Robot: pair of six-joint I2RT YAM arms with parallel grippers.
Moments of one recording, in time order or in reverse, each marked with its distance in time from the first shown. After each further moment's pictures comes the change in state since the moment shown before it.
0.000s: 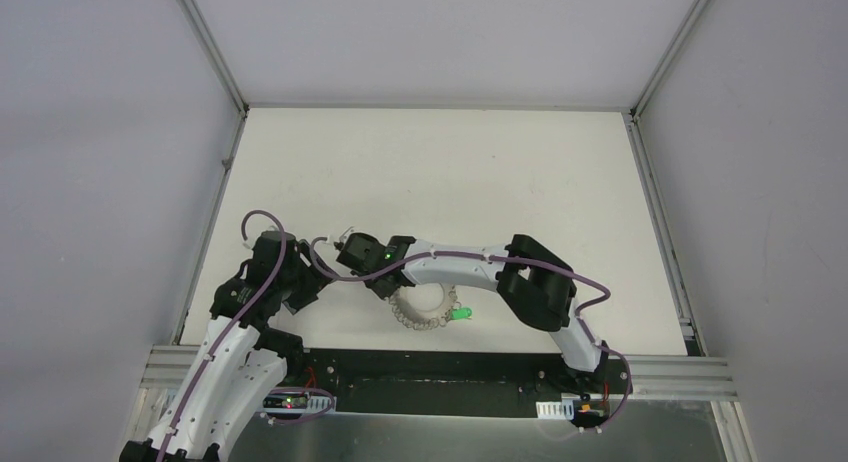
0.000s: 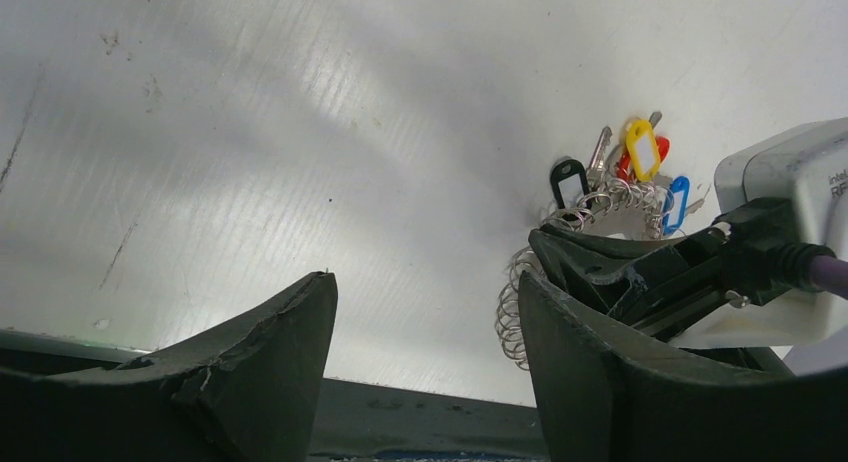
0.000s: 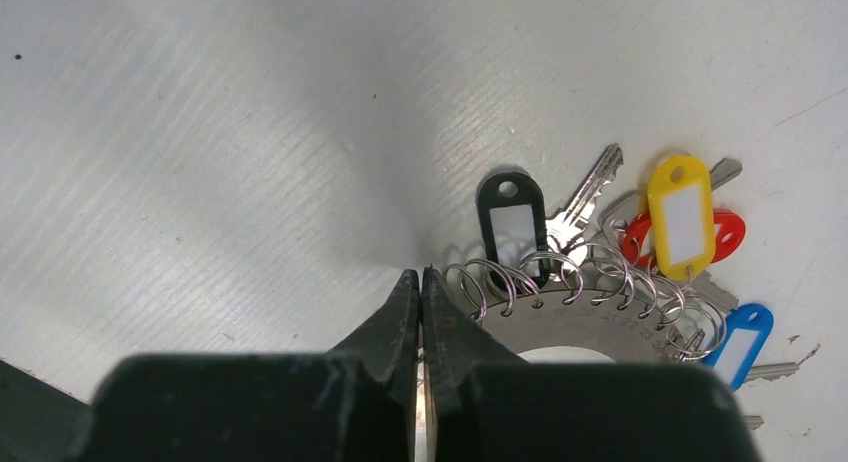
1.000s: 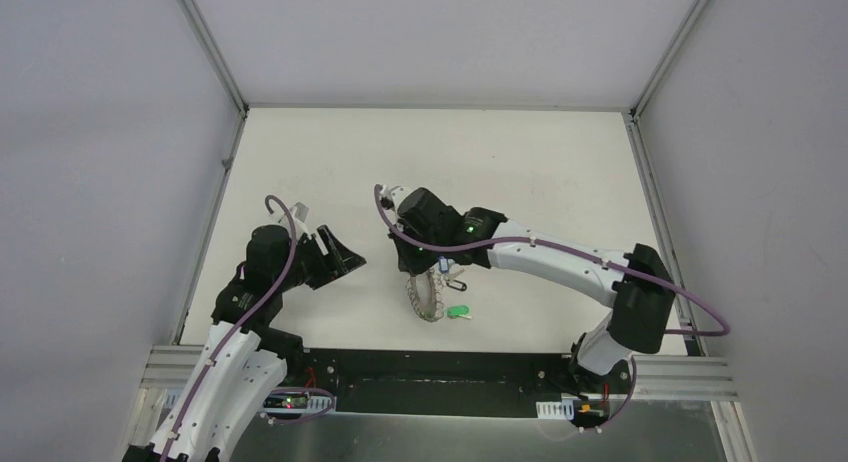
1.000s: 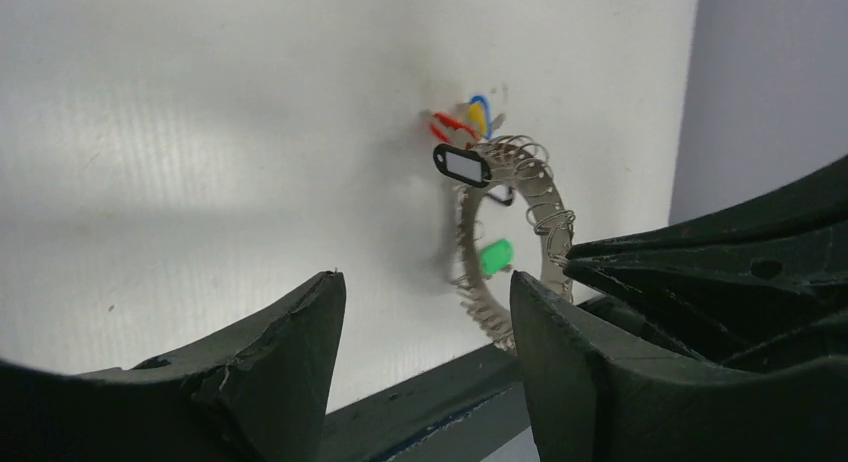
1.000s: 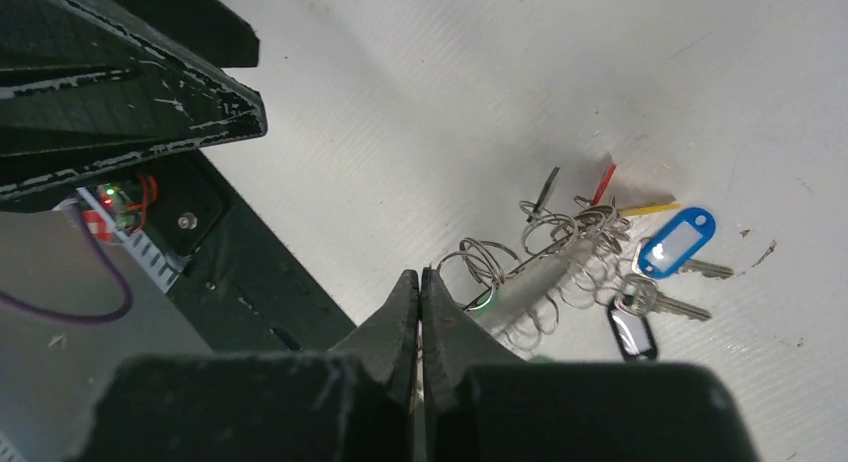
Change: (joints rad) left arm 0.000 -0.048 -0.050 0.307 0.319 0.146; right arm -0.128 -0.463 -0.237 0.061 -0.250 0.084
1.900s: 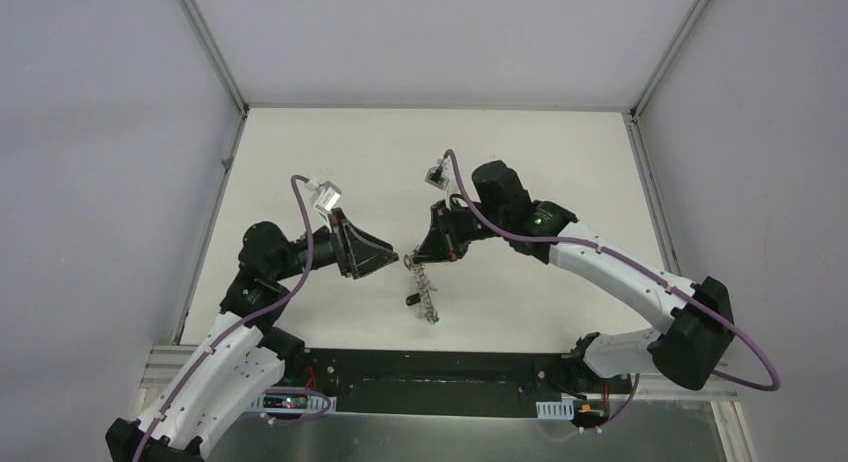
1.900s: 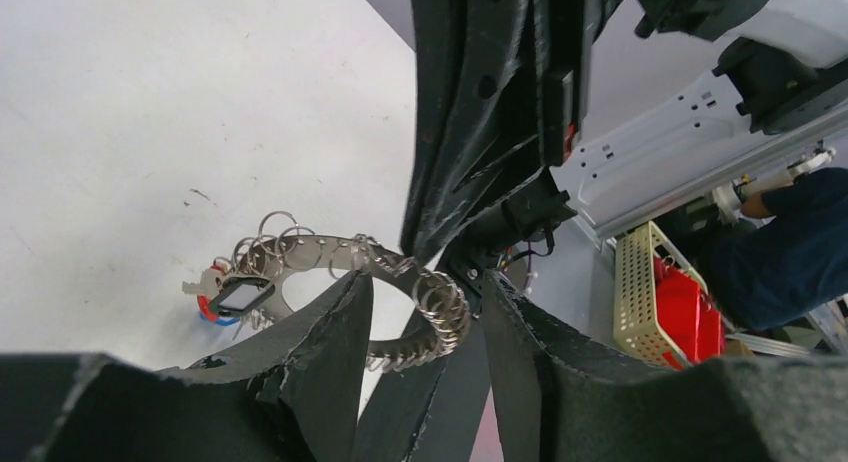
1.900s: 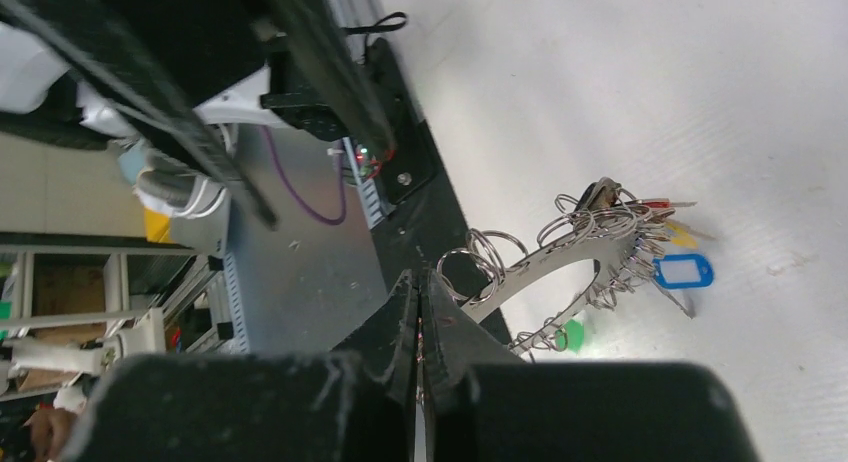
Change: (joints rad) left arm -0.150 0.065 -0.001 0.706 0.461 0.063; right arm -0.277 -0.311 -0.253 0.243 -0.632 0.049
